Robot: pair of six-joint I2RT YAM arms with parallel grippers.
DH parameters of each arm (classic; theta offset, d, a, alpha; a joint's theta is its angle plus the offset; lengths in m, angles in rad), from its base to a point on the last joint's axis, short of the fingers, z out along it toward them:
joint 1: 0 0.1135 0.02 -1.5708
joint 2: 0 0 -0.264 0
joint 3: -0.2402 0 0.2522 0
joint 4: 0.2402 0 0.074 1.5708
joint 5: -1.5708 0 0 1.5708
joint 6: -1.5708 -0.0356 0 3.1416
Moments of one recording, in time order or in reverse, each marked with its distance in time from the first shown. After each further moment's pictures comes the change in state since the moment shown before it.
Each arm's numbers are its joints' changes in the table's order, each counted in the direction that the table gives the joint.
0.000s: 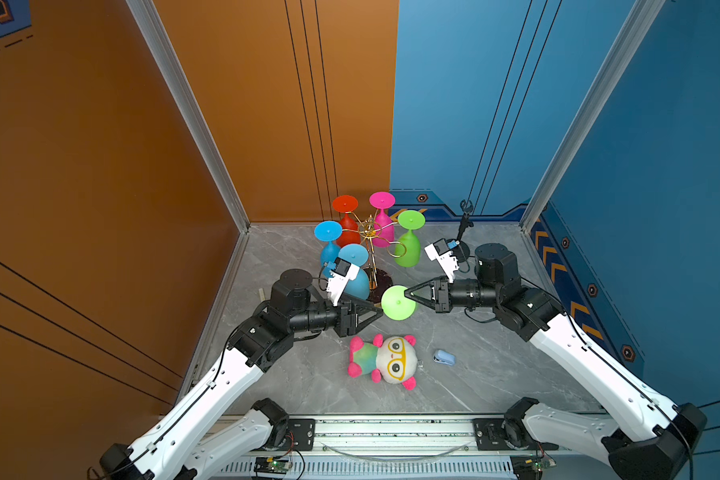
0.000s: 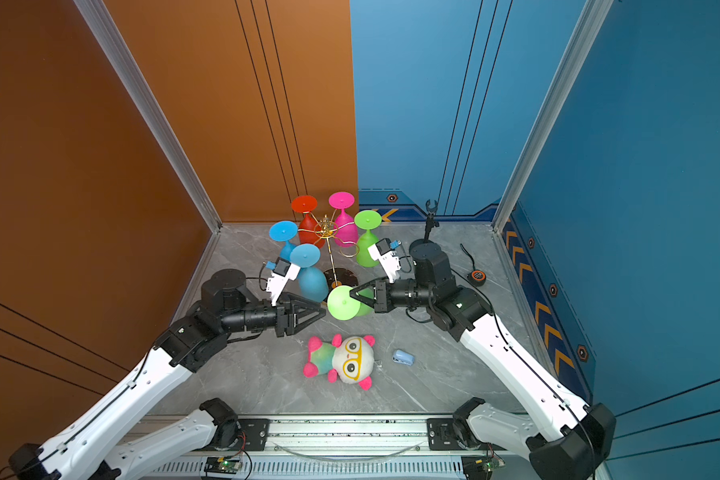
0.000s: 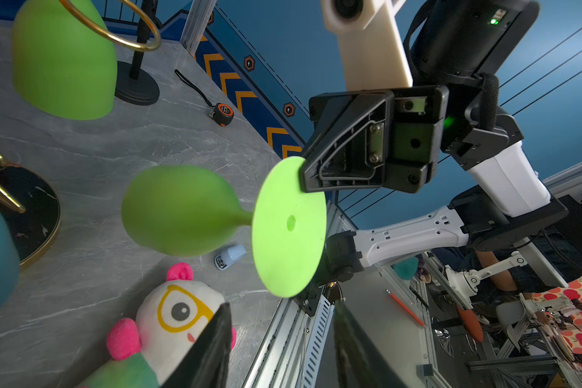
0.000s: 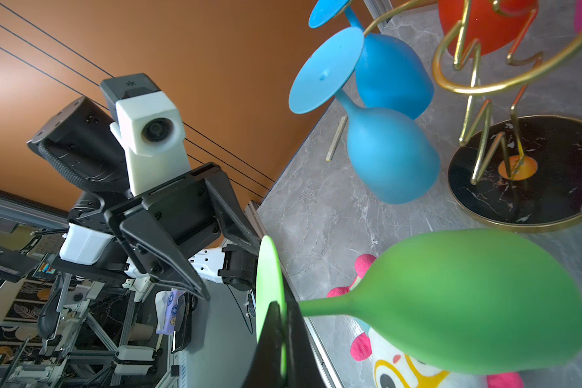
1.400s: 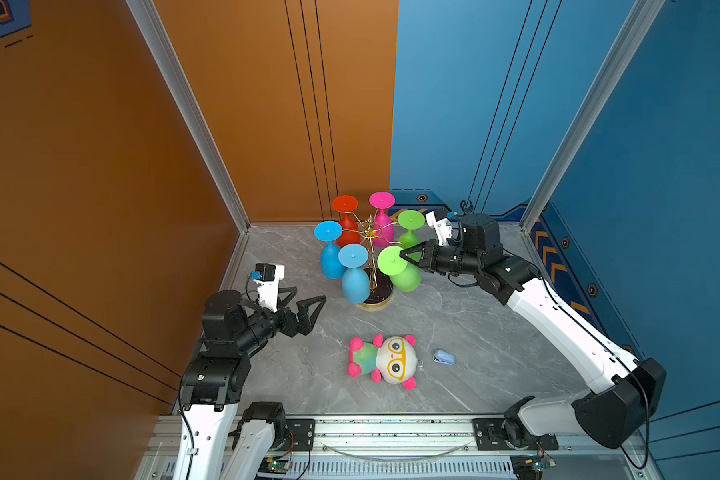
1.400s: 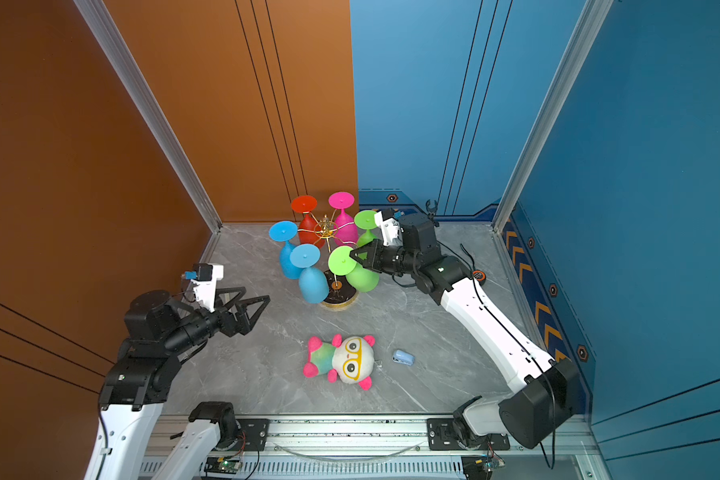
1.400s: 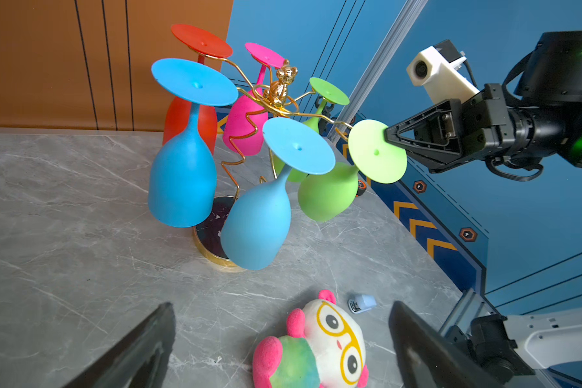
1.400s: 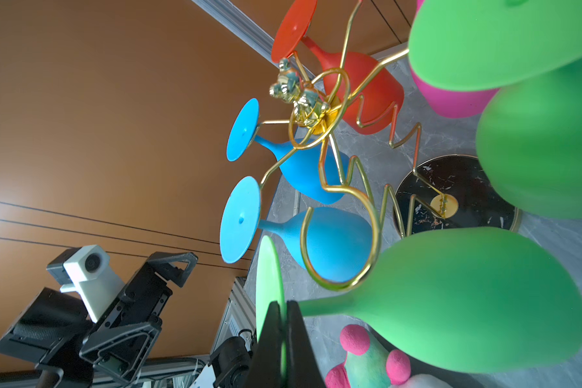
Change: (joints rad) left arm 0.574 -0.303 0.032 0.251 0.012 -0.249; right arm -0.066 0.229 -0.236 0.002 -0.190 -0.203
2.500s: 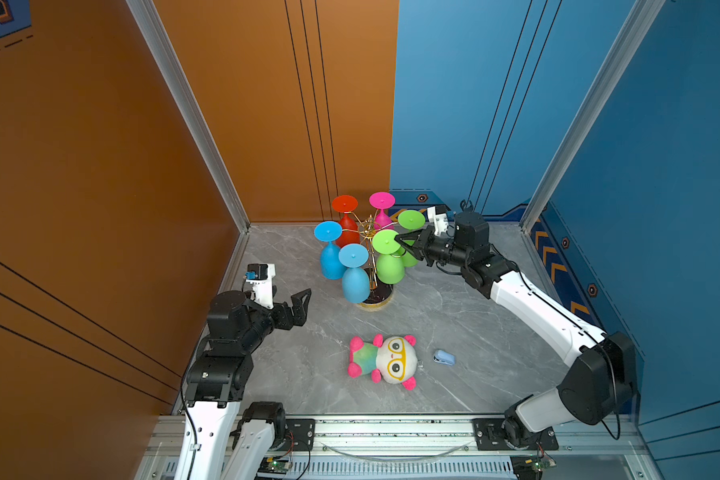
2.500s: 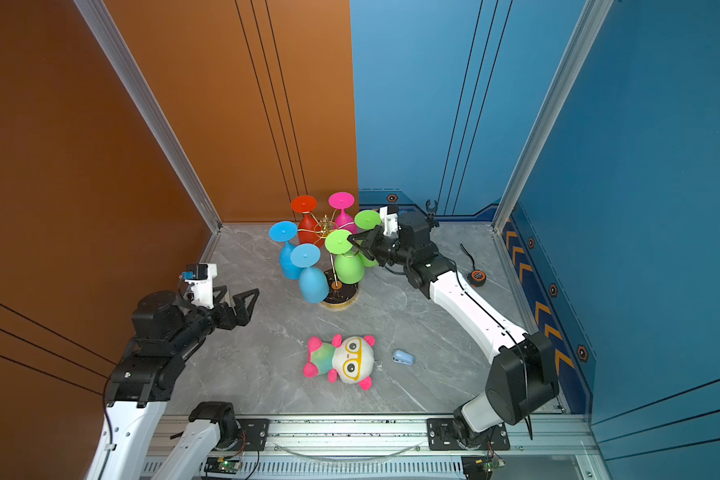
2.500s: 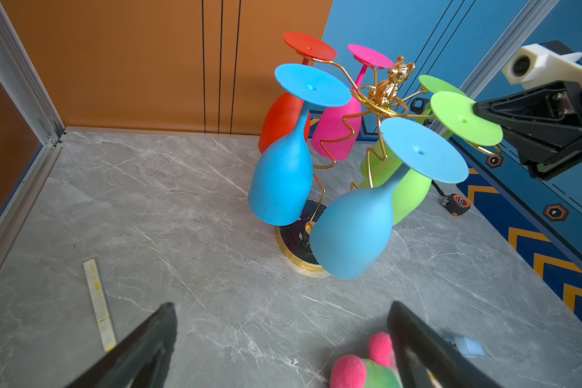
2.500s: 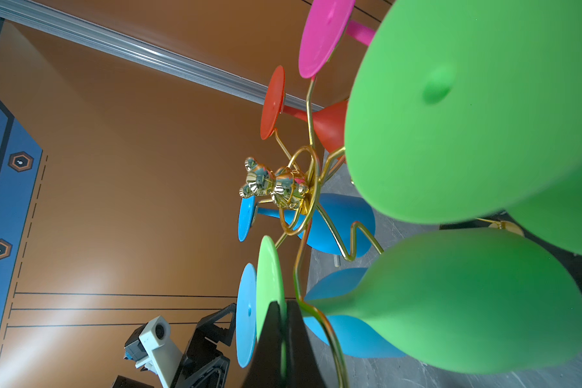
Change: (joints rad) left arm -0.005 0.000 0.052 -0.010 0.349 -0.081; right arm -0.038 0.153 0.049 -0.367 -0.017 -0.365
